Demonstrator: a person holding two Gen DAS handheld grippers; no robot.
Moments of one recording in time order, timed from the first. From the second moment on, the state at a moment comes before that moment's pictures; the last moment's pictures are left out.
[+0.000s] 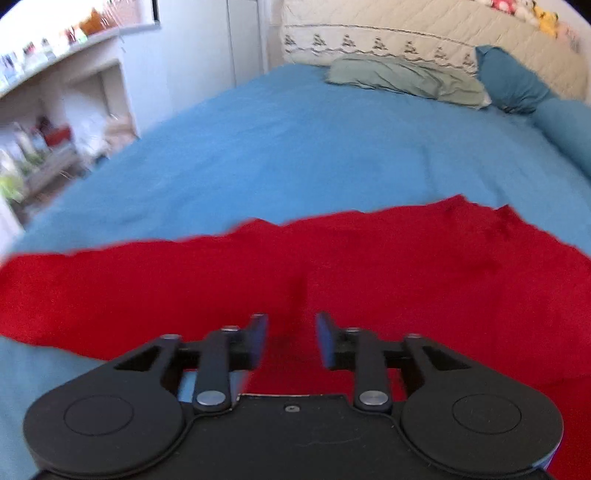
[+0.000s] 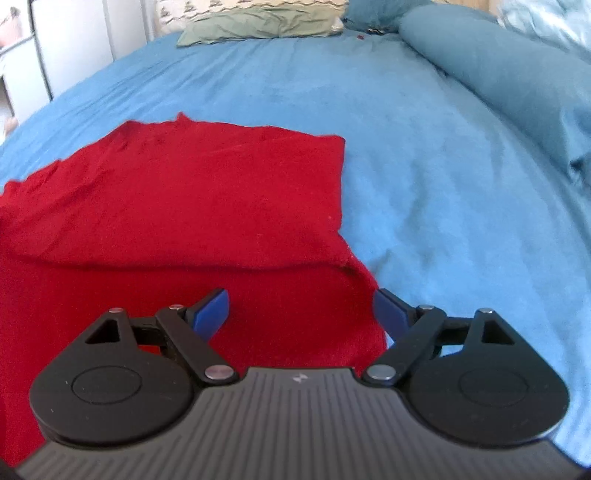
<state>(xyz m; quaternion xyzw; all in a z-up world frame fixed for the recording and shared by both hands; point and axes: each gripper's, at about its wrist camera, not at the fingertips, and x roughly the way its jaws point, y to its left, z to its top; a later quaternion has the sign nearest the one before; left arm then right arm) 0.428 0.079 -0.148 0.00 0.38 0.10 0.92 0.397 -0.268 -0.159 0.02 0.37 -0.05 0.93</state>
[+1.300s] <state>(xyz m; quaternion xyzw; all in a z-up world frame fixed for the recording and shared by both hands) 0.360 0.150 -0.020 -0.08 0.37 0.06 0.93 0.401 -0.176 -0.017 0.04 0.39 0.01 0.92</state>
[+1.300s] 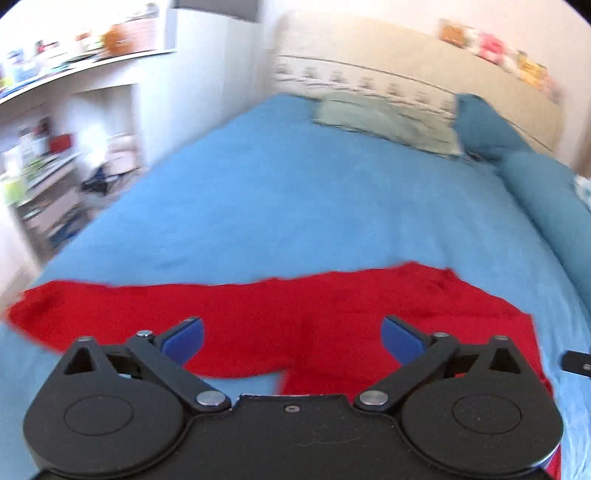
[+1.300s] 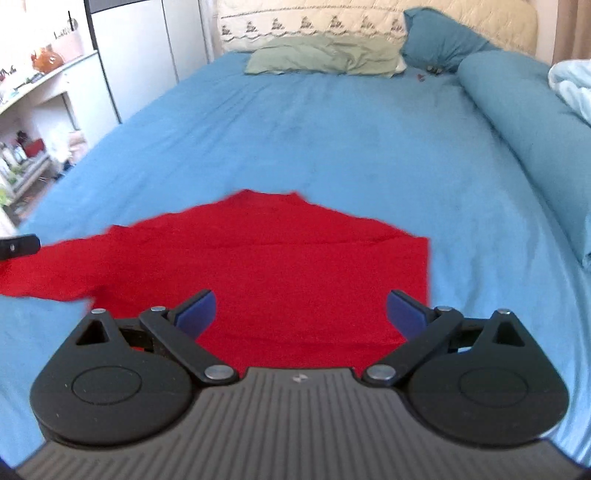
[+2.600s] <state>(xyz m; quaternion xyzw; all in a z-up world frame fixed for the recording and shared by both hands) 0.371 0.416 -0.119 -0.16 0.29 0.25 0.91 0.450 0.017 -0.130 0.11 0.37 0.03 0.92</state>
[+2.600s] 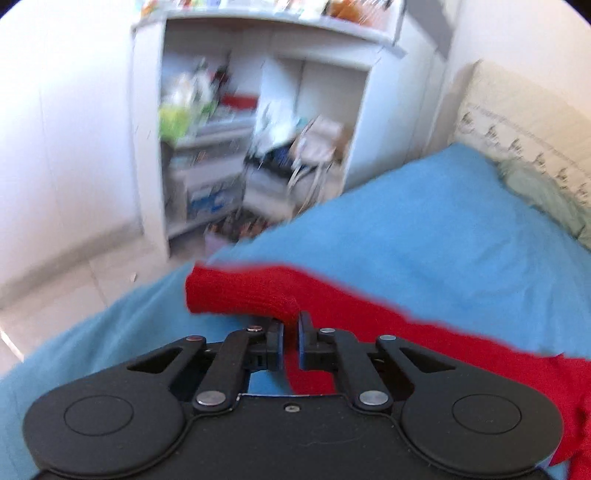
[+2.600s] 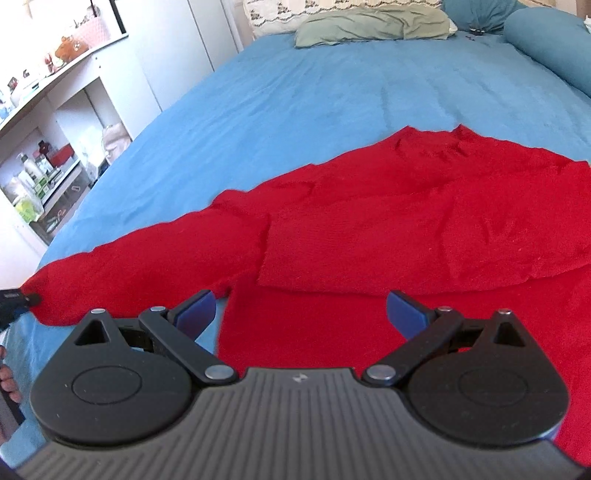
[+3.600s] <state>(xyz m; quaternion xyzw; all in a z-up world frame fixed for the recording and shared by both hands) 0.446 -0.097 -0.149 0.04 0.37 -0.13 0.92 0.375 -0.327 -0.133 0.13 0.36 -0.08 0.92</state>
